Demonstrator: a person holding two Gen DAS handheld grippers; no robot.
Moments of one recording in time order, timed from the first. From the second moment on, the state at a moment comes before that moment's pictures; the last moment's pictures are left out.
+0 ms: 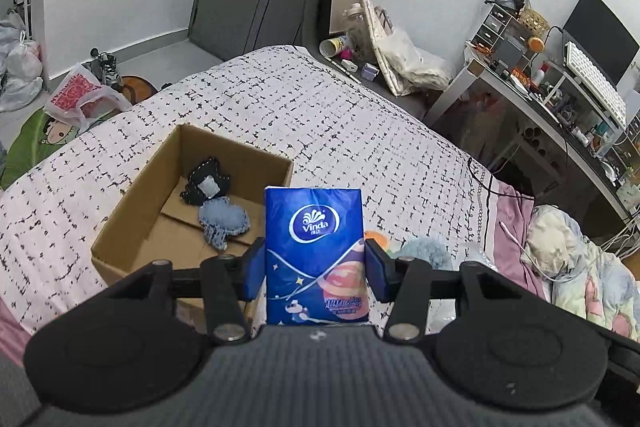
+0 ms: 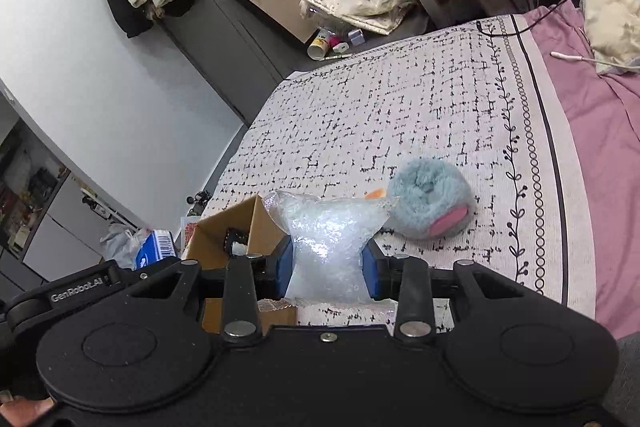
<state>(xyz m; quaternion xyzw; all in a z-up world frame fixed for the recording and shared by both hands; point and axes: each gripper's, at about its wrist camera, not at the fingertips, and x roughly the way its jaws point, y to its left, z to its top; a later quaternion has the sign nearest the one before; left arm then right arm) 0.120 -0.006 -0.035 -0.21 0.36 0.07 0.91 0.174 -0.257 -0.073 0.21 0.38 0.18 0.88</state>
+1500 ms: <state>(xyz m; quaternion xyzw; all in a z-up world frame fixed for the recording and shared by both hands) 0.191 0.123 -0.108 -0.29 0.38 0.10 0.87 0.231 -0.134 -0.089 0.17 0.40 0.19 0.88</state>
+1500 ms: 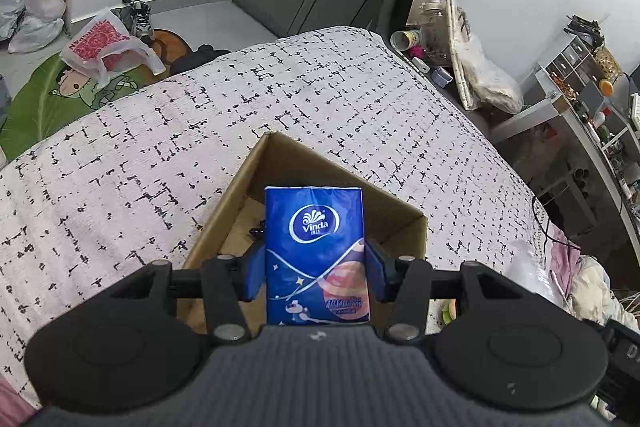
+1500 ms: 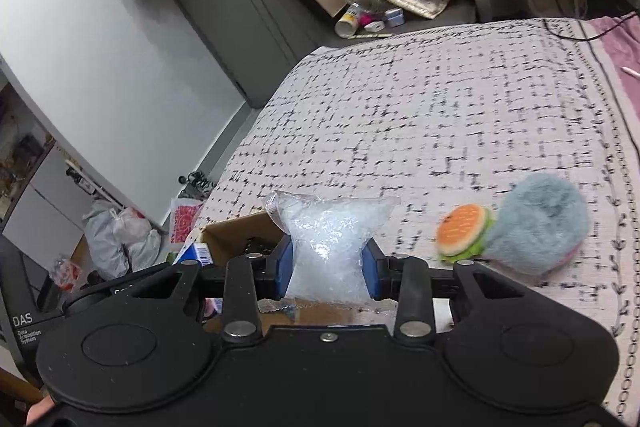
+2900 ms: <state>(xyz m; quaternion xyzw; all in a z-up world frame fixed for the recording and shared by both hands) 0.182 0.096 -0.088 -0.19 0.37 0.12 0.90 0.212 -0.182 -0.078 0.15 0.40 0.18 0.89</state>
